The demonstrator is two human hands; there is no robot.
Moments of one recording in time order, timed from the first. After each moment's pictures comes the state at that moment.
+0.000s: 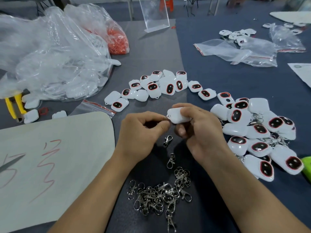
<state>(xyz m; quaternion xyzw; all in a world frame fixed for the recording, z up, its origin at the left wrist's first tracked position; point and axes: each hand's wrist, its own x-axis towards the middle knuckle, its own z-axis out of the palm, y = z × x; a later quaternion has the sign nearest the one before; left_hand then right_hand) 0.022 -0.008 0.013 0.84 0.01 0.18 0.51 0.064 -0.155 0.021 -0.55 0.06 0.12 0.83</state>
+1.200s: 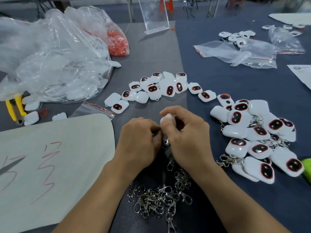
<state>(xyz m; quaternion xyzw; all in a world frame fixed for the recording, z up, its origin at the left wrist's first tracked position) 0.017 -0.004 0.010 0.95 -0.05 0.18 0.24 0.042 -0.141 0.004 -0.80 -0.13 -0.11 0.57</state>
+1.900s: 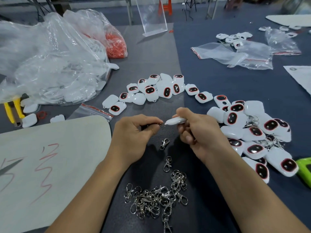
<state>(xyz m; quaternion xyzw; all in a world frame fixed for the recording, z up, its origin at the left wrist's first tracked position) 0.027 0.003 0.005 0.85 -0.01 0.16 0.50 0.075 -0.168 0.022 -0.61 0.12 0.18 0.76</state>
